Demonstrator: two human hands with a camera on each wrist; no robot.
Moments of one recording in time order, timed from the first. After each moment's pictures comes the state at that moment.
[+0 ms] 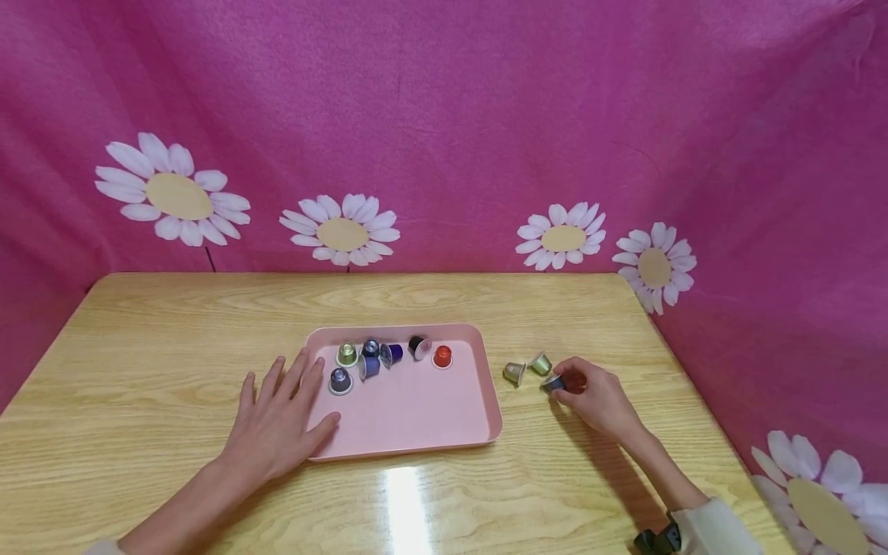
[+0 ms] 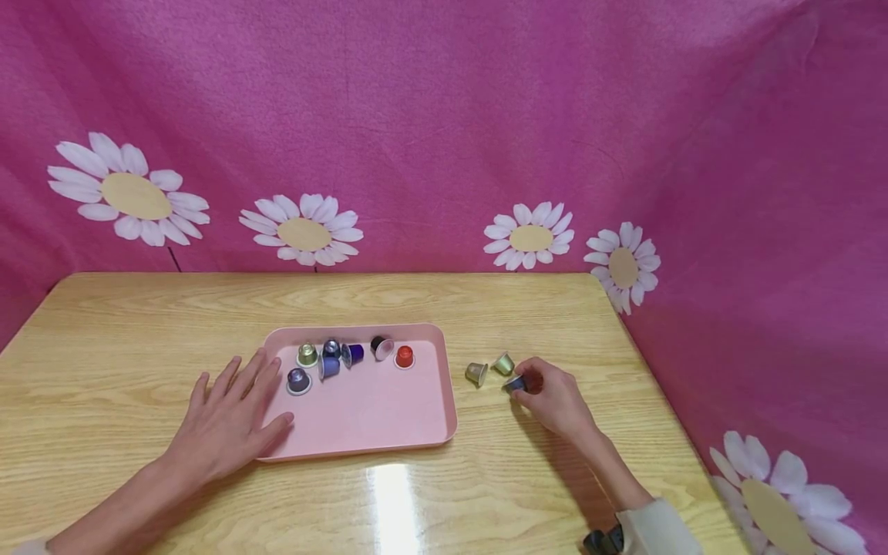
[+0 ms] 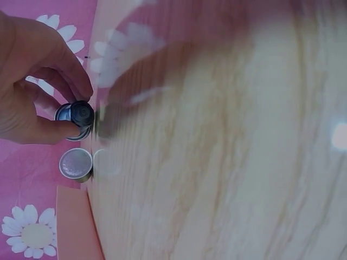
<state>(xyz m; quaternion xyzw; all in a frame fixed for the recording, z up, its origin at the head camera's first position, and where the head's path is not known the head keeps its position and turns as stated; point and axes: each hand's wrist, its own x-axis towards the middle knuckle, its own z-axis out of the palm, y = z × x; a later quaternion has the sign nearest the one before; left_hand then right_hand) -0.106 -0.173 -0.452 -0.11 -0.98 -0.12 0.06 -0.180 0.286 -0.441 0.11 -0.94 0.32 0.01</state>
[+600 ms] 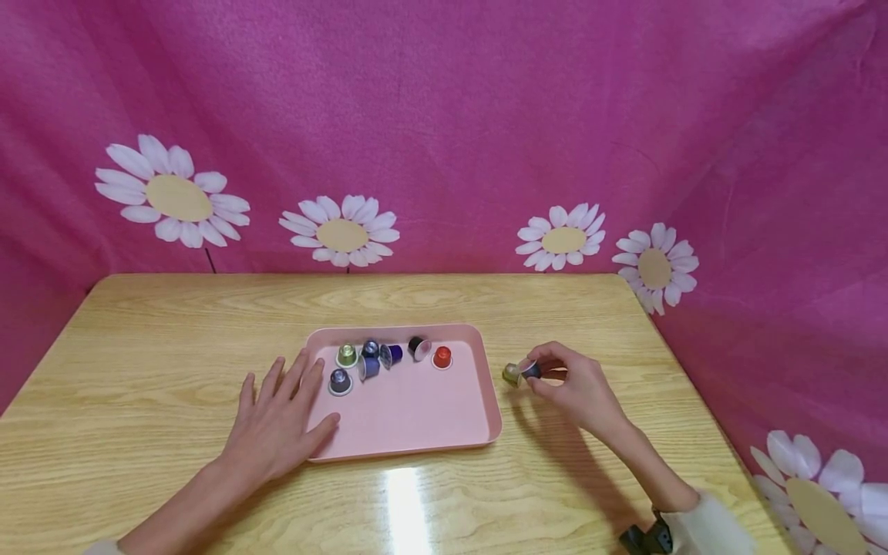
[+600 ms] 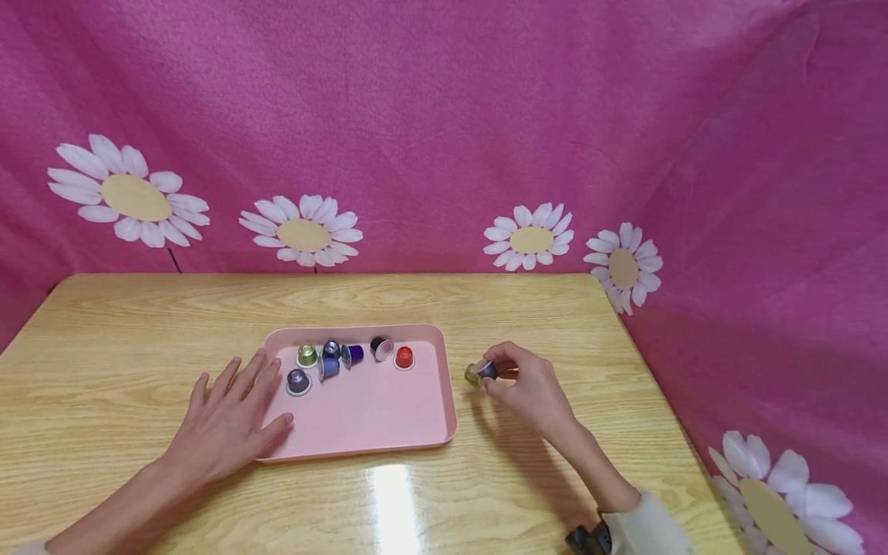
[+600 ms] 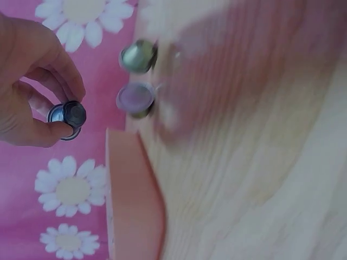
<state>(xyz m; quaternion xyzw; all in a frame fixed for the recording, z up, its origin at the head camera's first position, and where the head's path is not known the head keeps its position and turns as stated) -0.106 -0.172 -0.449 -0.11 -0.98 -0.13 0.05 -0.168 0.237 -0.401 0.16 -0.90 0.39 0.03</state>
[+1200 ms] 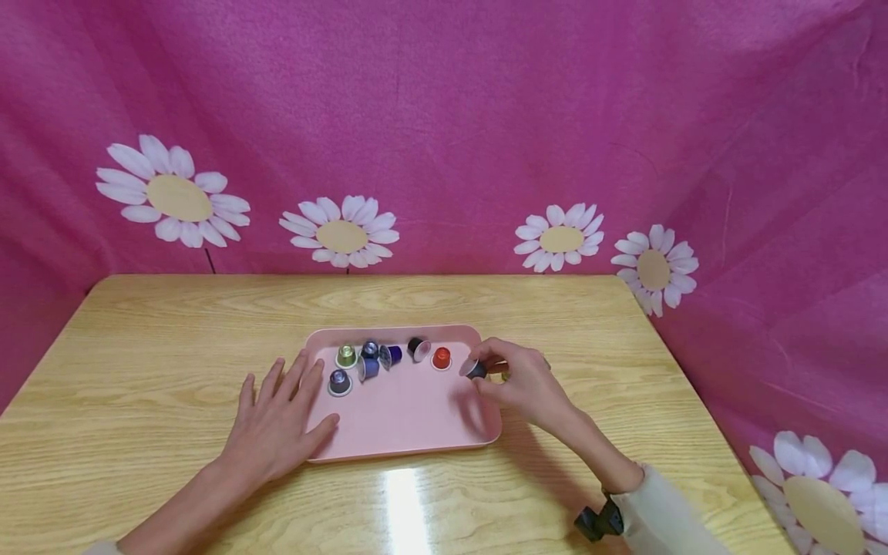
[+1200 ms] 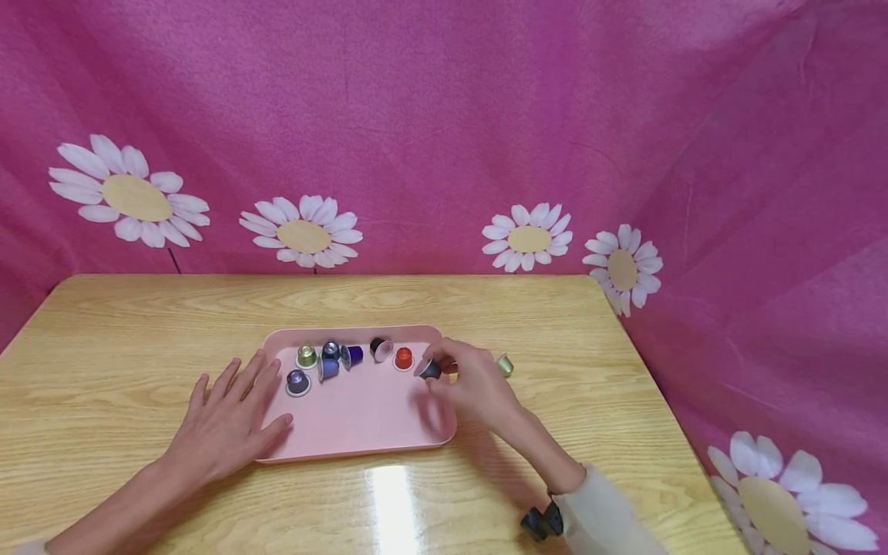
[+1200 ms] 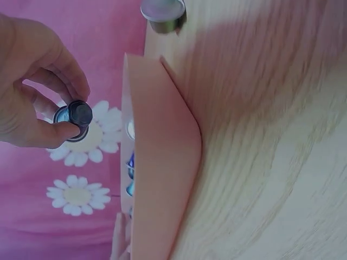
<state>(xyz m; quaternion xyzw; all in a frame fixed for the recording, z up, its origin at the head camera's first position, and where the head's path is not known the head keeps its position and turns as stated) -0.106 -0.173 -0.453 -0.11 -0.98 -0.12 0.06 -0.174 0.172 -0.393 0.25 -0.88 0.41 -0.01</state>
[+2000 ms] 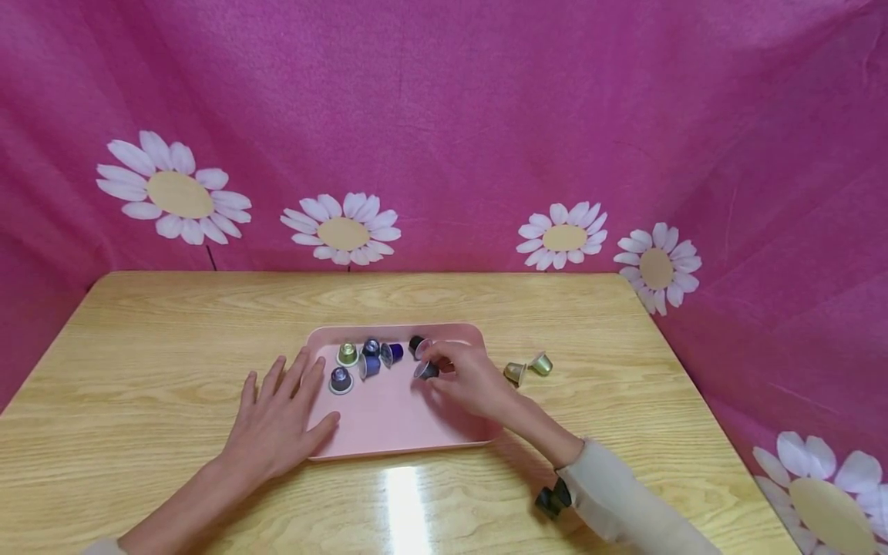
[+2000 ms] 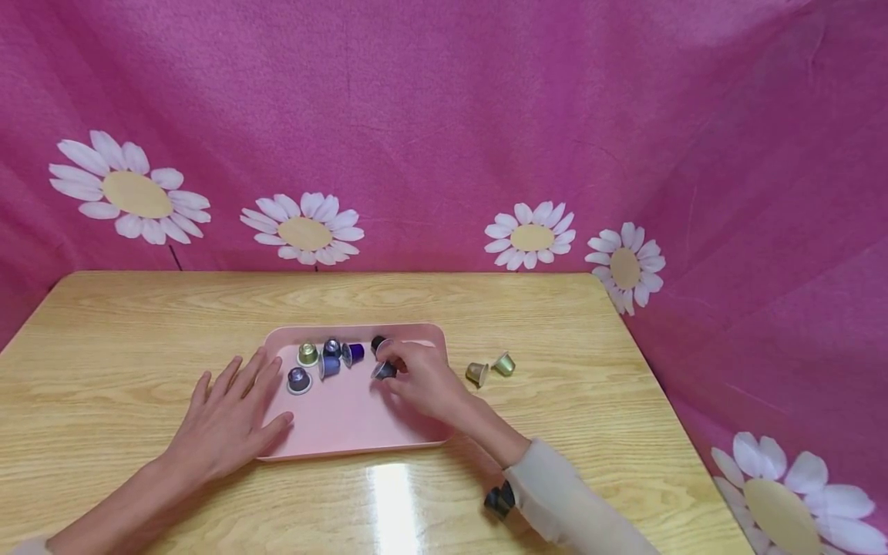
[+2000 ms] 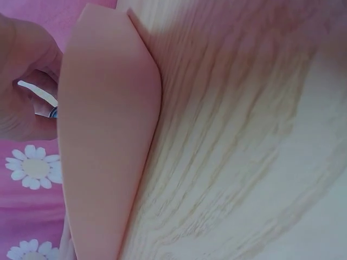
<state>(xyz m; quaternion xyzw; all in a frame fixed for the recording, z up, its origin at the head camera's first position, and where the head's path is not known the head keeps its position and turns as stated) -0.106 -0.172 -0.451 -0.11 -0.98 -0.13 0.06 -0.194 0.114 -0.422 0.33 -0.88 0.35 -0.01</state>
